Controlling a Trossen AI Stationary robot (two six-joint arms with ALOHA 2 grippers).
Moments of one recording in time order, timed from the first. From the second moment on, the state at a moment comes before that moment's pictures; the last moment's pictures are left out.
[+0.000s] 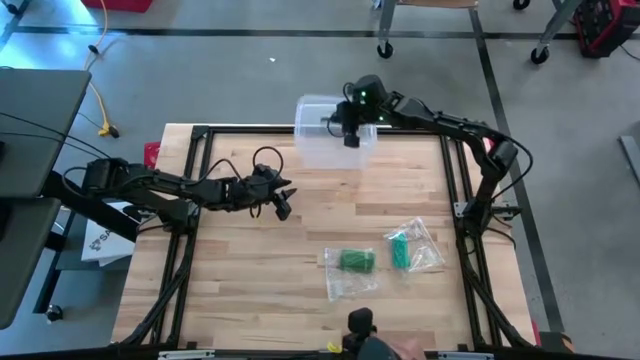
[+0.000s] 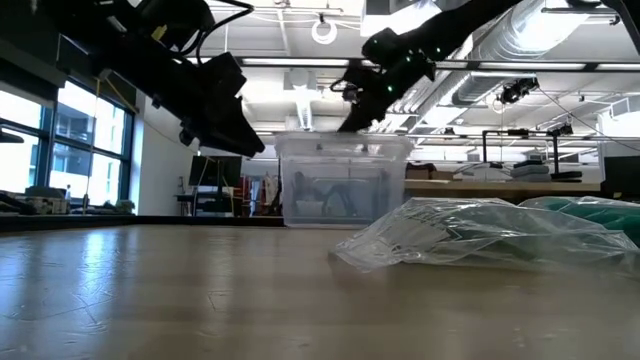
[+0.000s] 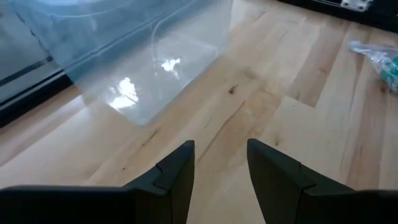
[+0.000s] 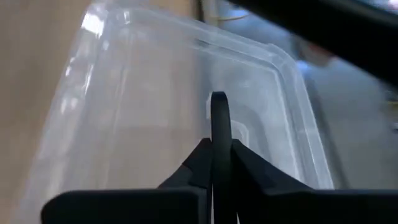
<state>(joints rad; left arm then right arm) 0.07 1.29 0.54 0.20 -0.44 -0.30 -0.63 1.80 1.47 -0.33 -0.22 -0.67</state>
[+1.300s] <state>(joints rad) -0.53 1.06 0.54 0.19 -0.75 -0.32 -0.22 1.68 0.95 0.02 -0.25 -0.19</state>
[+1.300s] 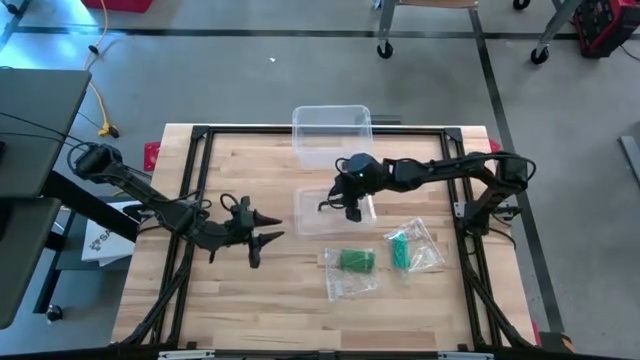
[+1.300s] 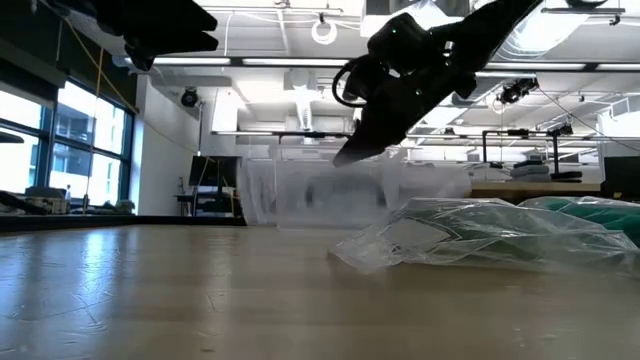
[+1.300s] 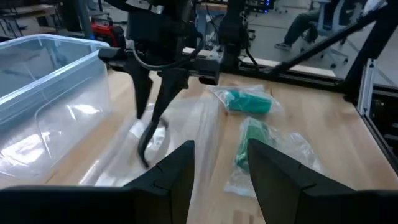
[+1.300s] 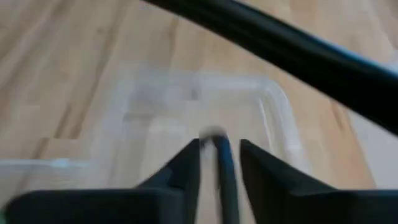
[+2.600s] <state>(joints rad) -0.56 1.35 0.54 0.54 -0.56 -0.43 0.46 2.02 1.34 -0.36 0.00 0.00</state>
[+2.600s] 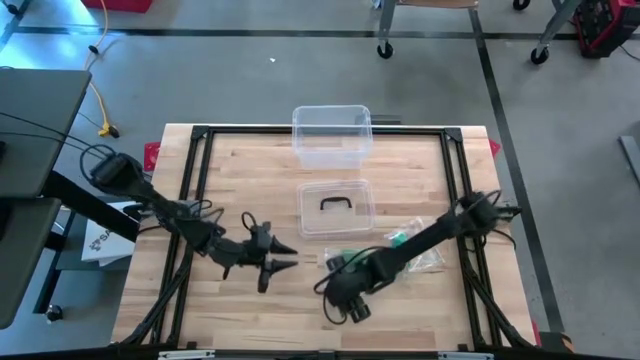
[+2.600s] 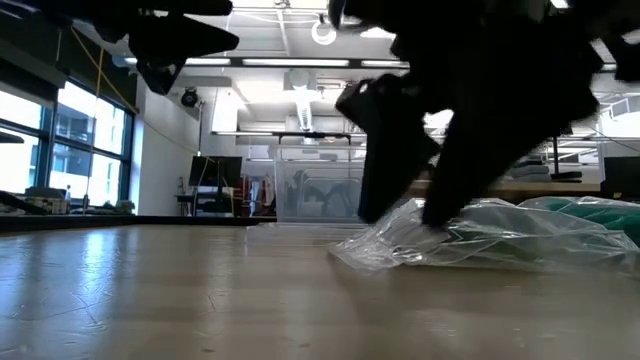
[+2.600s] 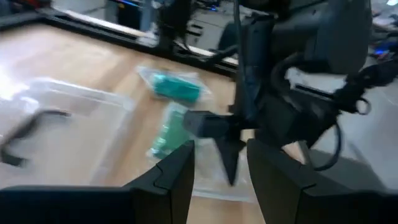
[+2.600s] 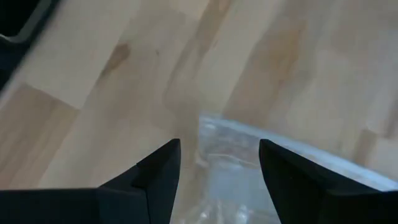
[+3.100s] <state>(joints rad) -0.76 1.56 0.64 0.61 -0.54 -0.51 0.58 2.19 1.59 -0.64 0.28 0.30</state>
